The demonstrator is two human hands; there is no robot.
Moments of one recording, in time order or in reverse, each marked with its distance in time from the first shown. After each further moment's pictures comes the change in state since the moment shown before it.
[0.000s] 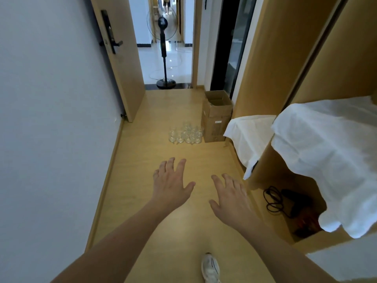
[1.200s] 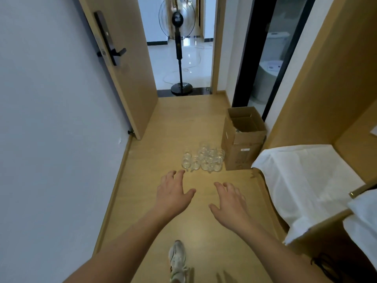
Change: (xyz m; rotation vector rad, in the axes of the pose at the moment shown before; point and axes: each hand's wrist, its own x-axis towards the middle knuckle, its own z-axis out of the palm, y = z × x) left_hand 0.438 -0.076 0.052 -0.198 -0.140 -0.231; right_hand 0.479 0.033 0.023 0.211 -0.154 0.028
